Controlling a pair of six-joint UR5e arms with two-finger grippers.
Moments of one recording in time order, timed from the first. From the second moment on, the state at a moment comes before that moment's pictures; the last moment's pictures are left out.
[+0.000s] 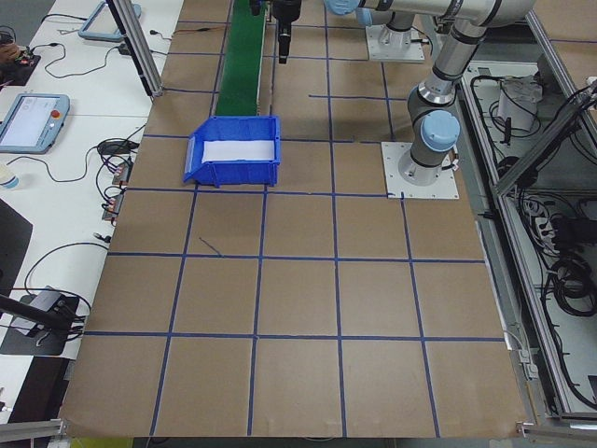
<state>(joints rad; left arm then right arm) -1.54 -1.52 -1.54 -1.57 1.53 0.01 0.23 -1.30 1.96 -2.01 -1.63 -1.07</state>
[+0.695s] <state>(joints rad) -1.54 -1.52 -1.53 -1.57 1.53 0.01 0.48 -1.41 1.91 -1.89 -1.63 -0.91</state>
